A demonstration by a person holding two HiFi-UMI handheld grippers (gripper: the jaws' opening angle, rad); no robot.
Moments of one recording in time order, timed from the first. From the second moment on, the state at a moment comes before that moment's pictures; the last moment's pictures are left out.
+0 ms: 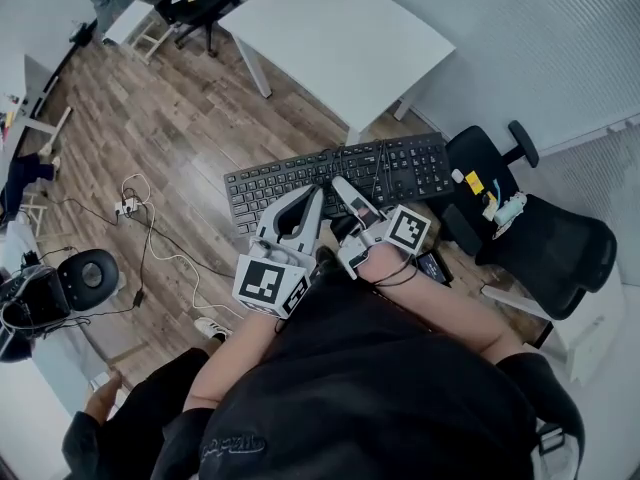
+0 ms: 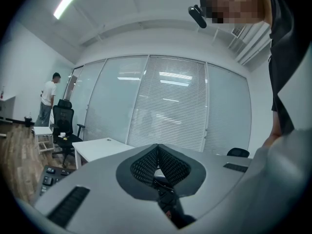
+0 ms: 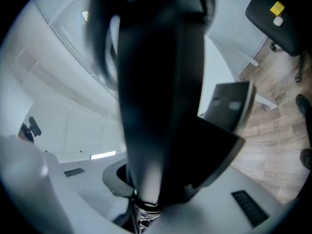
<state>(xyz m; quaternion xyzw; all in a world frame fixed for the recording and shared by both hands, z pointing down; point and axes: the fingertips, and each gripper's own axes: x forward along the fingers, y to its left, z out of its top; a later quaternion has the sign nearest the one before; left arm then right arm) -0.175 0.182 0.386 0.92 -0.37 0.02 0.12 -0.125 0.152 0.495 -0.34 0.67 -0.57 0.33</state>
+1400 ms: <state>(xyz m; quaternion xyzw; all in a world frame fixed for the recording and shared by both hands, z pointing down) 0.039 -0.044 0.380 0.93 -0.36 0.03 0.11 0.087 -0.083 0.483 -0.33 0.67 -0.57 0.35</state>
